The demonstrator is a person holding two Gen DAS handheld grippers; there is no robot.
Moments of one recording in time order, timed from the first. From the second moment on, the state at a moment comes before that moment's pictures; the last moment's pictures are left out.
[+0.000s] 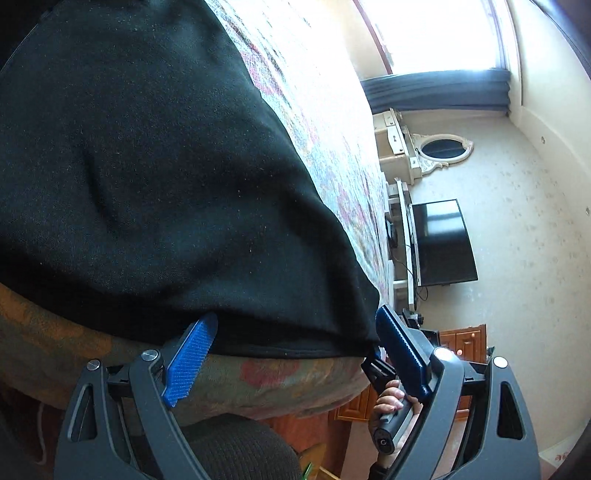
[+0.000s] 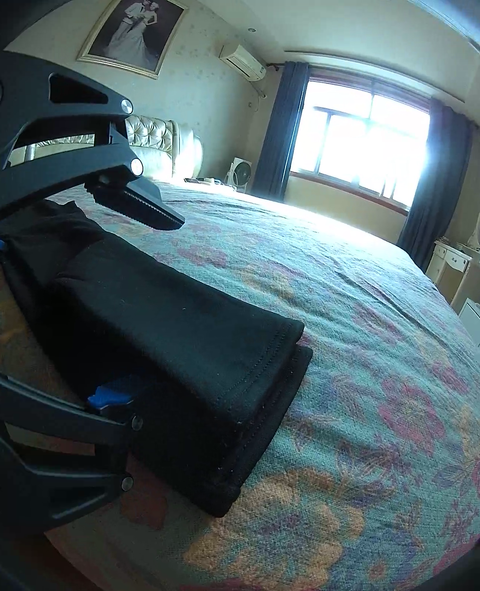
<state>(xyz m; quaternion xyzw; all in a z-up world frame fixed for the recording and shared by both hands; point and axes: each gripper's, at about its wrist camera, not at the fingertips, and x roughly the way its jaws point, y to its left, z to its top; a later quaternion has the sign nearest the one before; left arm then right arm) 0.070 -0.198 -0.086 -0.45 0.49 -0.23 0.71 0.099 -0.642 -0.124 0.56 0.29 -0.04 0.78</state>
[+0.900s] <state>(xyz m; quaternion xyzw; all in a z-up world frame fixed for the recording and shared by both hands) 0.060 -0.189 -0.065 -0.47 0.46 -0.20 0.73 0.116 -0.650 -0.096 0.51 0.28 -0.01 0.81</state>
